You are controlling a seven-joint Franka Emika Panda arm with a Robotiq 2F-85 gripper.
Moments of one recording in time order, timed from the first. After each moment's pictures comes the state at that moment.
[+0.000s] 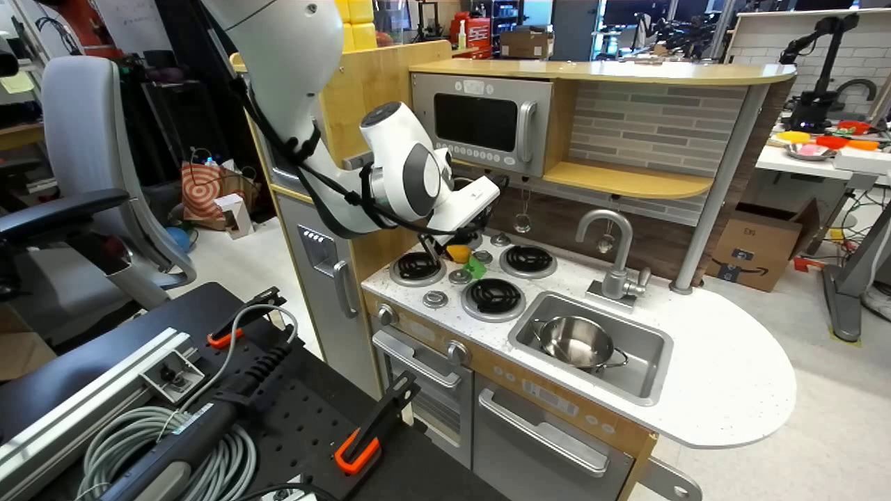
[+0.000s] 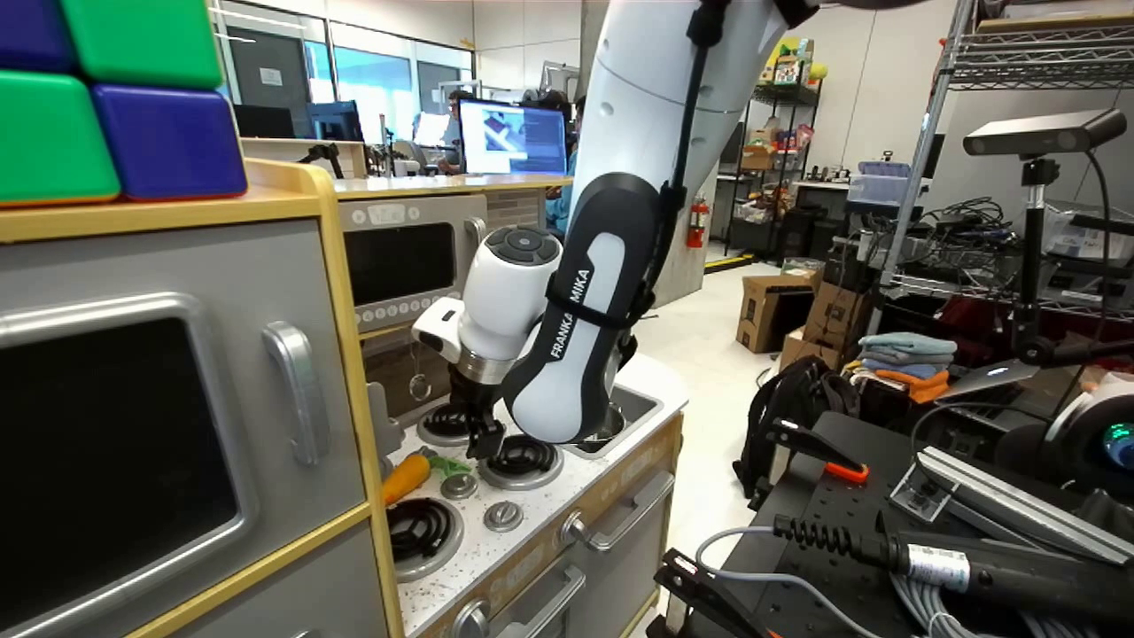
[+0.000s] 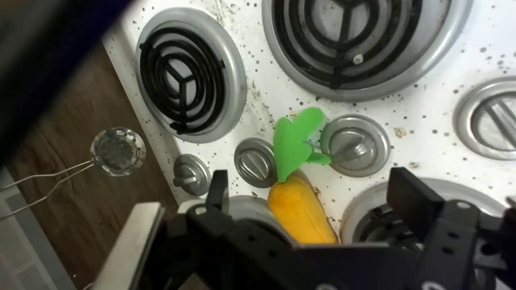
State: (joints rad) arm 0.35 1.05 -0.29 -1.71 -0.29 3.24 -0.71
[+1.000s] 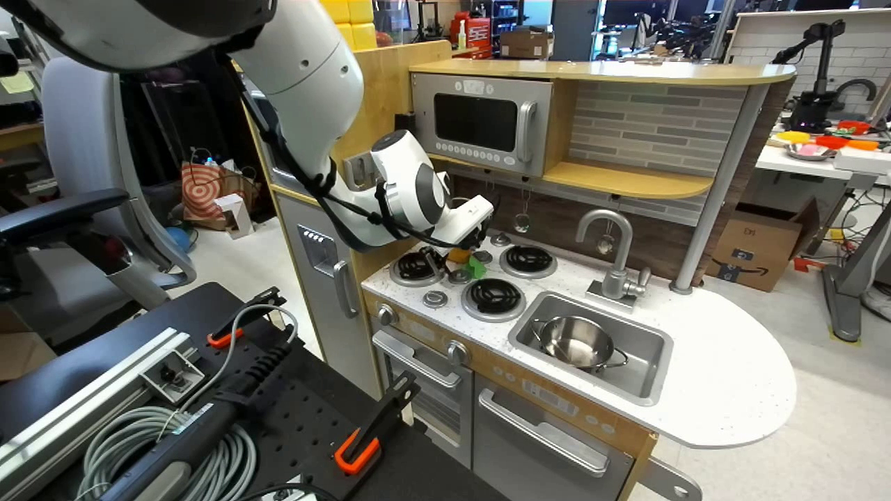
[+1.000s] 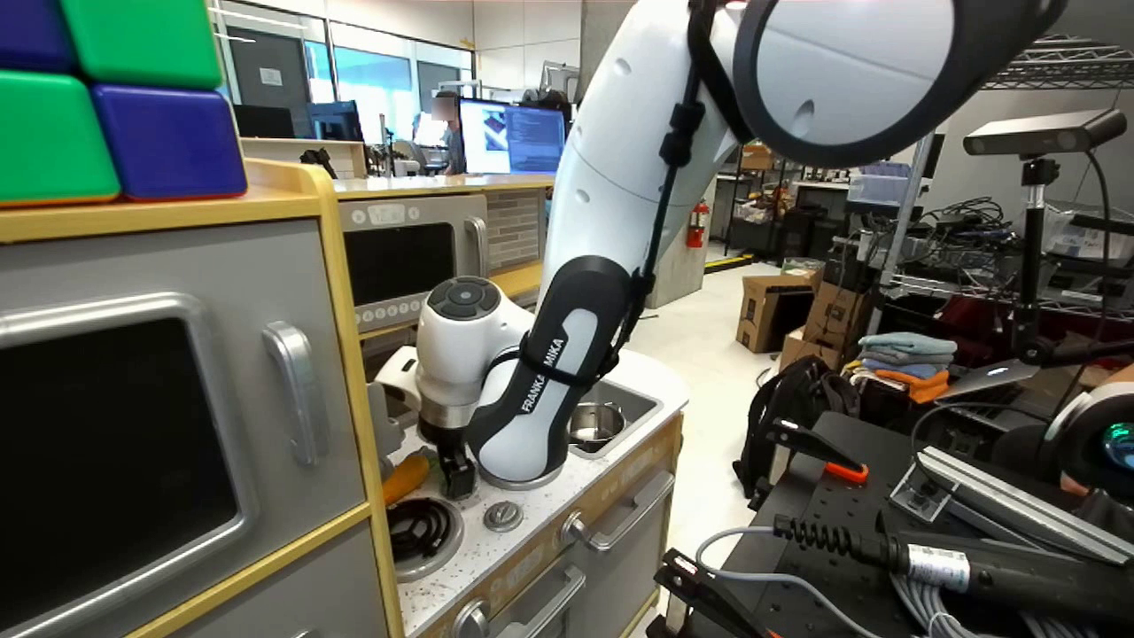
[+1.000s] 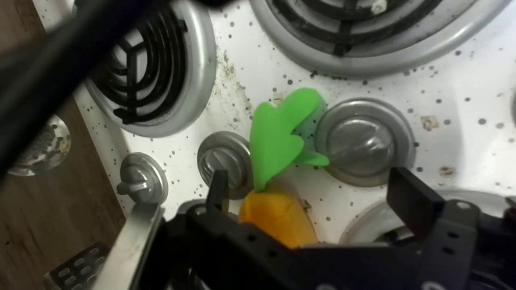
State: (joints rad) arm 0.30 1.27 -0.22 -1.38 -0.43 3.04 -0.62
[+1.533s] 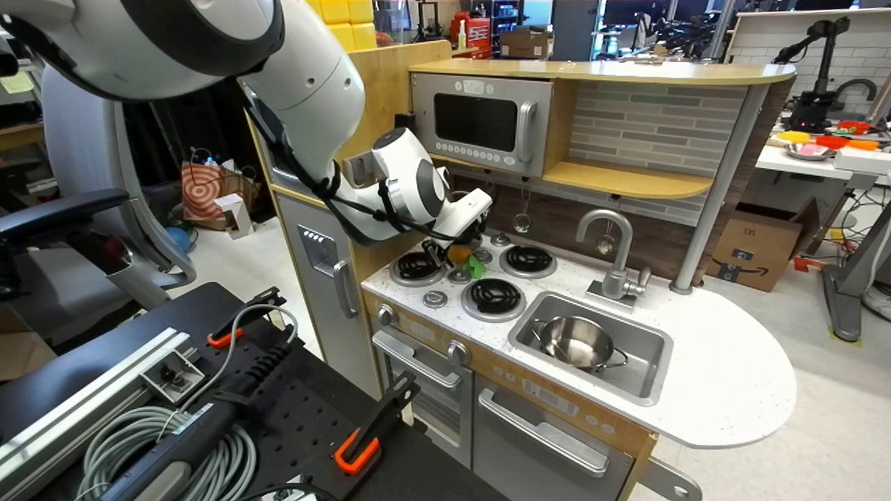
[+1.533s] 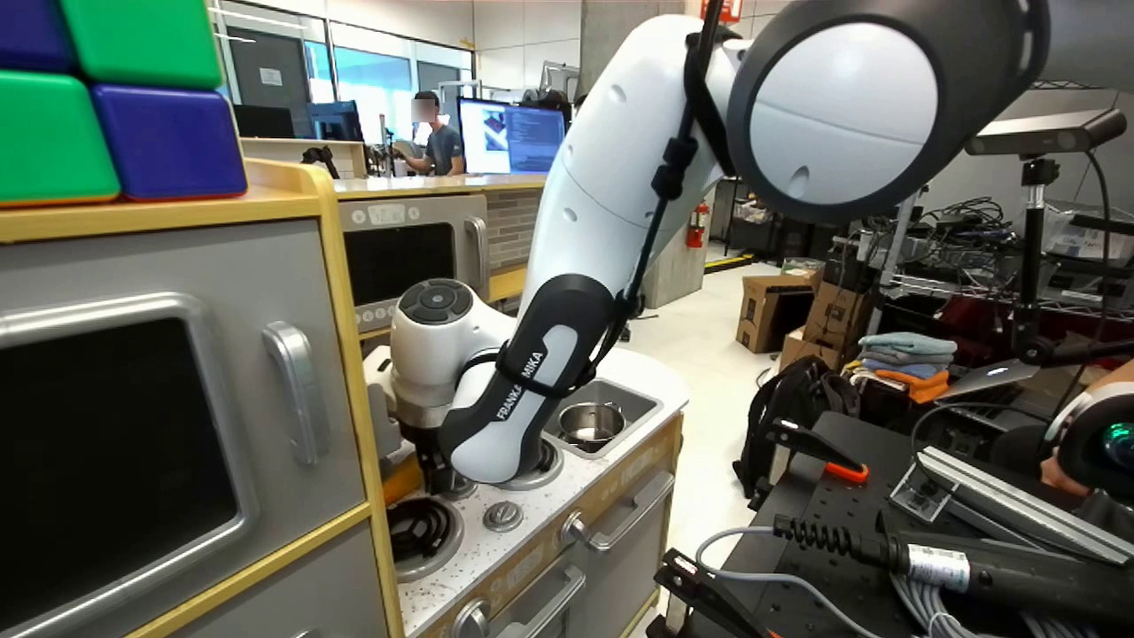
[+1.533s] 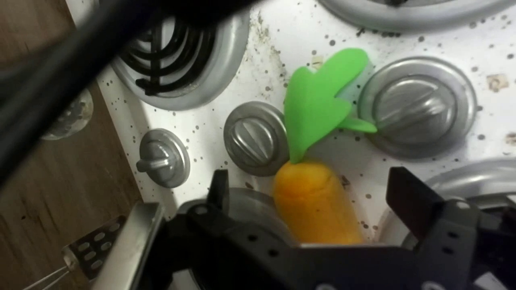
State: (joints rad) arm 0.30 1.34 -0.21 -1.21 -0.43 2.97 -0.61
